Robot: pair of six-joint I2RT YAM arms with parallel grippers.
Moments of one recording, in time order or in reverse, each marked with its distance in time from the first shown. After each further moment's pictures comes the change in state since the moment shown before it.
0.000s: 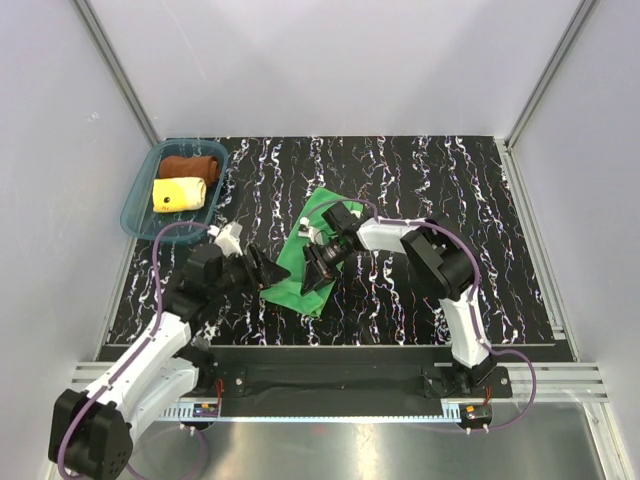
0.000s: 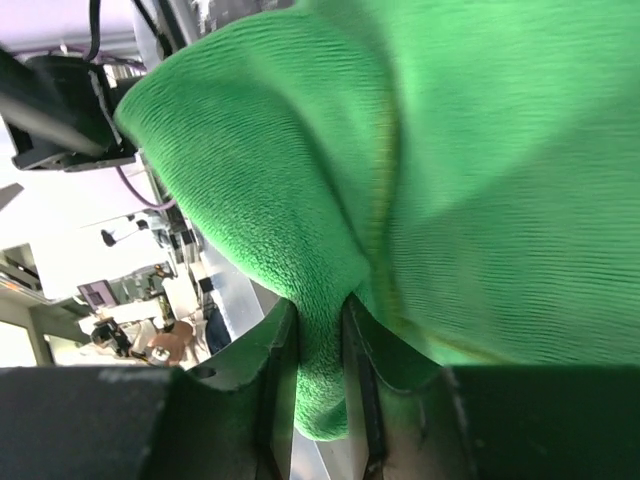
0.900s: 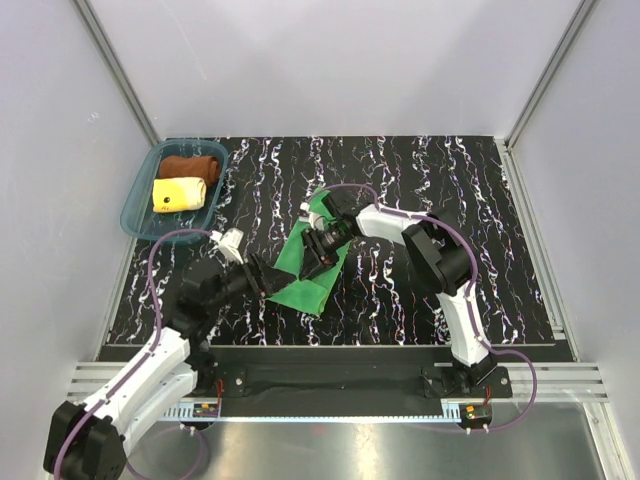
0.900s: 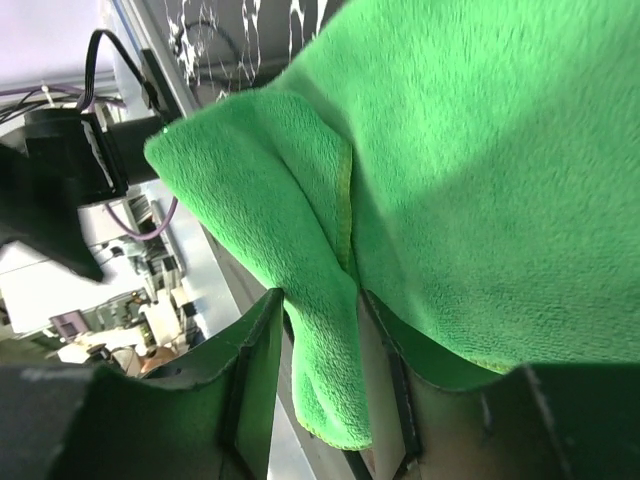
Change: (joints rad) left arm -0.055 -0.127 -0.139 0.254 0.064 -0.057; right arm -0.046 0.058 0.161 -0.134 0.062 -0.050
